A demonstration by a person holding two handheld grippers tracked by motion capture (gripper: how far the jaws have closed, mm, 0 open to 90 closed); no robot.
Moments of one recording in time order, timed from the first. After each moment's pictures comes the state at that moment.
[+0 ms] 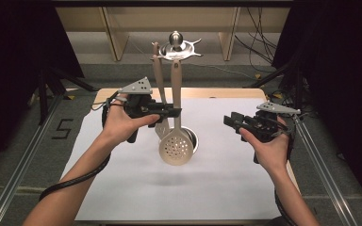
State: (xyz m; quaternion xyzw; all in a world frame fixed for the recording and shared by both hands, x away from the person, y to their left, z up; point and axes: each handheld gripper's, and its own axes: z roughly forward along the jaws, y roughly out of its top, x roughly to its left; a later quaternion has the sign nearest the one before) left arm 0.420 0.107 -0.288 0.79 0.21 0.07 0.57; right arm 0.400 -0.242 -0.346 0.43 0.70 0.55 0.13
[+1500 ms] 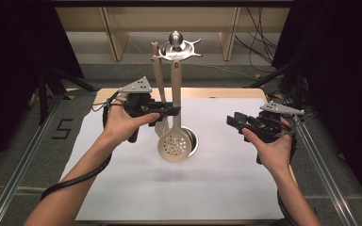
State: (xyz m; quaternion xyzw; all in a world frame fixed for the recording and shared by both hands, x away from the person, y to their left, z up) left arm 0.425 0.108 -0.294 0.78 0.24 0.08 0.57; right arm 0.399 -0.251 -0.345 0.43 0.70 0.55 0.14
